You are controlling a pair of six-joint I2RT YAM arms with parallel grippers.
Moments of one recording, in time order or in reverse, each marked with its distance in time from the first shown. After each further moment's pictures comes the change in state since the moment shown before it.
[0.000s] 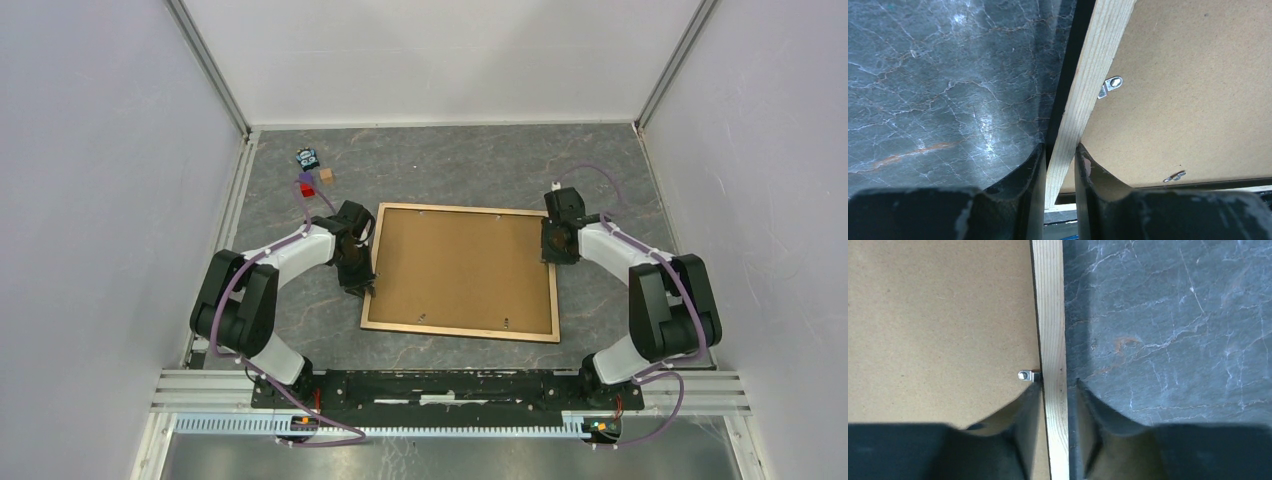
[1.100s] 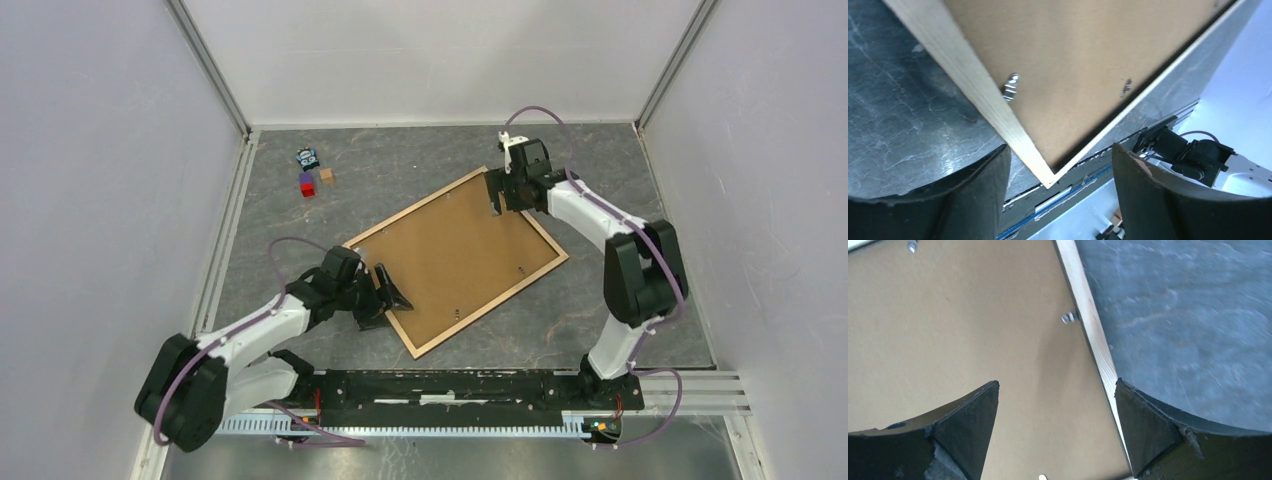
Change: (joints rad) left arm -0.154 -0.450 -0.468 0.443 0.285 -0.469; right arm 0.113 0.269 0.471 0.063 -0.102 -0.248
